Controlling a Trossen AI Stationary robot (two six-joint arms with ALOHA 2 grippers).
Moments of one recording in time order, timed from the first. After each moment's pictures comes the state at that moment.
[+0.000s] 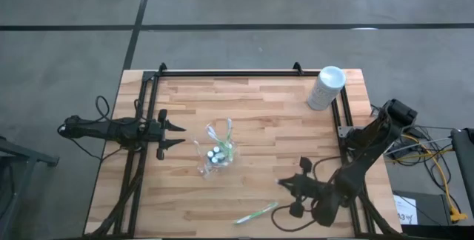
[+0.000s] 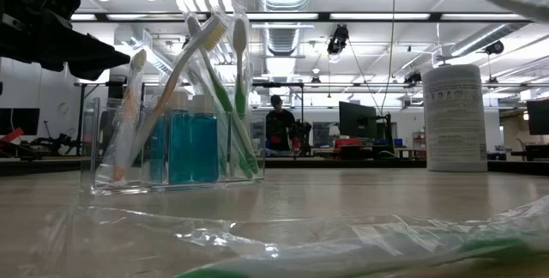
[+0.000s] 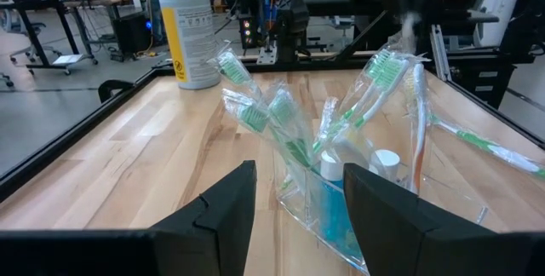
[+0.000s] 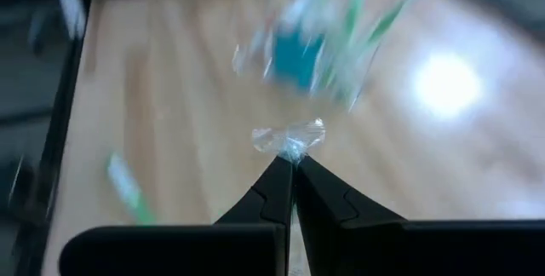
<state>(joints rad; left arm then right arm) -0.17 0.03 0.09 -0.24 -0.21 0.00 0.87 1.55 1.02 -0.45 0.89 0.91</state>
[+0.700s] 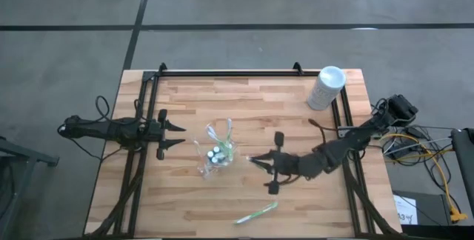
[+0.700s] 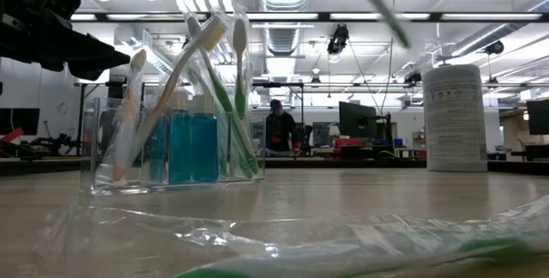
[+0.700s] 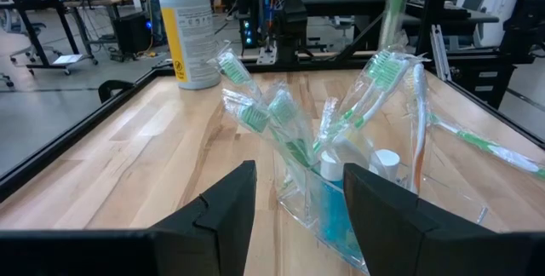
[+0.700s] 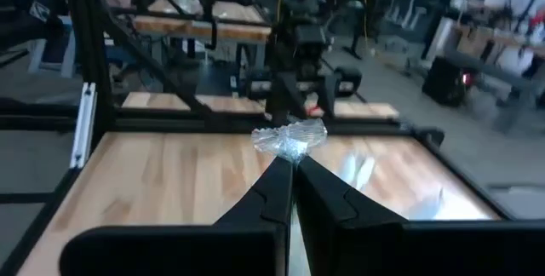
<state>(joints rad) -0.17 0.03 0.09 -0.24 -0.21 0.00 0.54 1.47 0.98 0.31 0.70 0.05</state>
